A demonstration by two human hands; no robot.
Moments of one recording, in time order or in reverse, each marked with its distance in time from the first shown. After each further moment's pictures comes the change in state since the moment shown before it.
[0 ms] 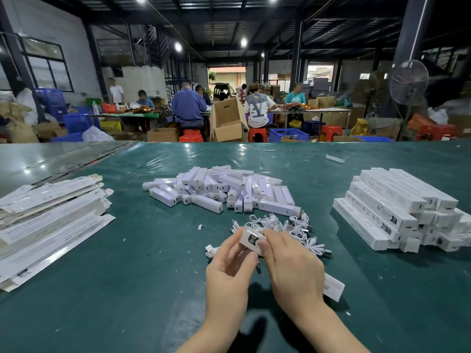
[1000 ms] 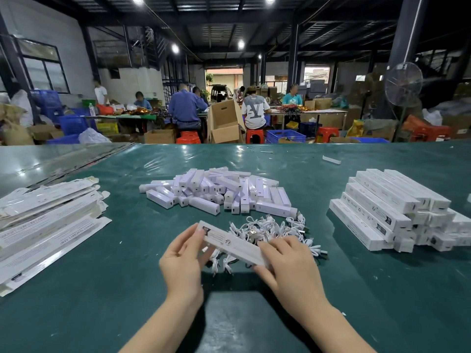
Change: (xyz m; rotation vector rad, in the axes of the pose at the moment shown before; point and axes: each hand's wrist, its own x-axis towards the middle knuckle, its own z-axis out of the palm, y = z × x) left_hand 0.046 0.009 -0.032 -0.199 0.354 -0.045; right_hand -0.007 0.022 0.004 -0.074 -0.168 -0.207
